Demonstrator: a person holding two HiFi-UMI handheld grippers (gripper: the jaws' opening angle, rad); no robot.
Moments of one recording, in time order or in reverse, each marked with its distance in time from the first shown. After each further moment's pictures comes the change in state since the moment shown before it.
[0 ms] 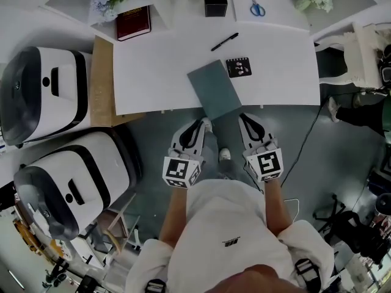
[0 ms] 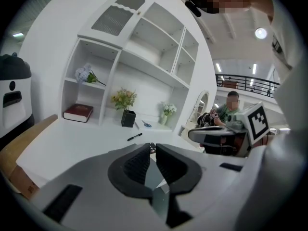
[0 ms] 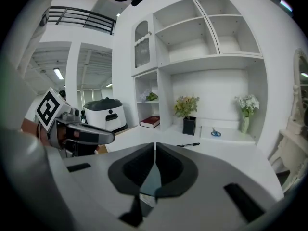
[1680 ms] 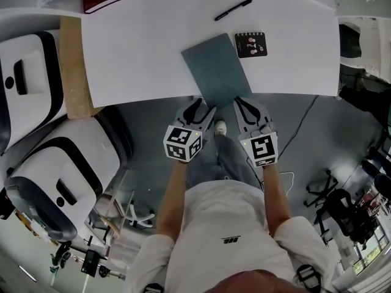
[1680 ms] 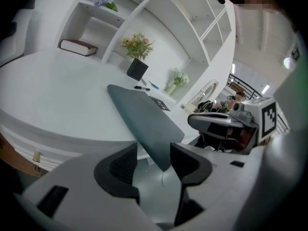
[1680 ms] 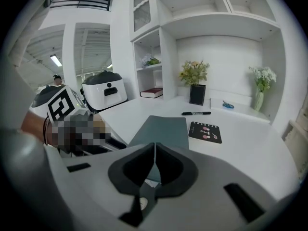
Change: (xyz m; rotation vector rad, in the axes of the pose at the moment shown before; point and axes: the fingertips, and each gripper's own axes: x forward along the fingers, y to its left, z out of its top) left arm 0.098 0.052 -0.163 -0.257 0.334 -0.123; right arm 0.096 0.001 -0.121 -0.022 0.250 0.056
